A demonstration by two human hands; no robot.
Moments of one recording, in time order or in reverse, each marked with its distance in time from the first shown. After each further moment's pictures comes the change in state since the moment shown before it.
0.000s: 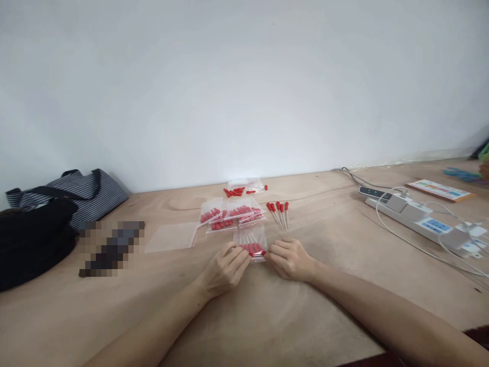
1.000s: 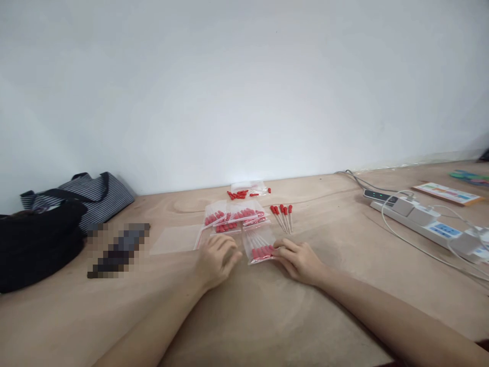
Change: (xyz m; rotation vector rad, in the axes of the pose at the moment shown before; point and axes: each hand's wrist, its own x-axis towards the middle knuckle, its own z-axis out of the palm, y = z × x) left_hand -0.016 -0.021 -0.012 -0.278 -0.237 -0.617; right_hand -0.011 0.000 -0.004 0.299 -0.127 0.359
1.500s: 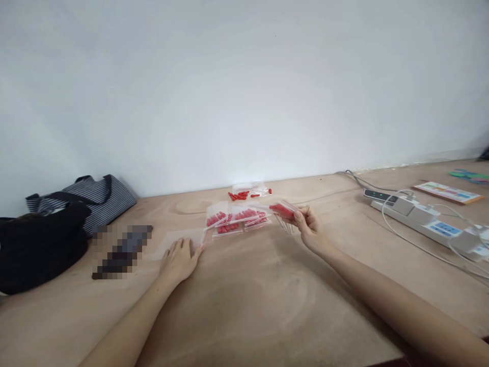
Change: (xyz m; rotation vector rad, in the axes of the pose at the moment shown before) left_hand -0.029 -0.062 -0.026 0.416 -0.410 -0.766; right_hand 0.033 0.032 -0.007 0.910 0.555 0.426
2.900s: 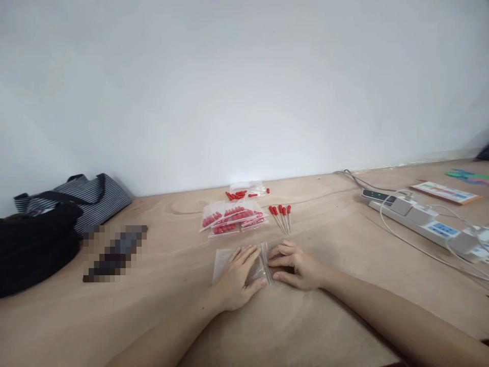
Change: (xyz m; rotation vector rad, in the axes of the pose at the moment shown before) left_hand -0.049 0.106 -0.002 -0.463 -0.110 0.790; right_hand -0.041 -0.014 0.001 -0.673 -0.808 -0.299
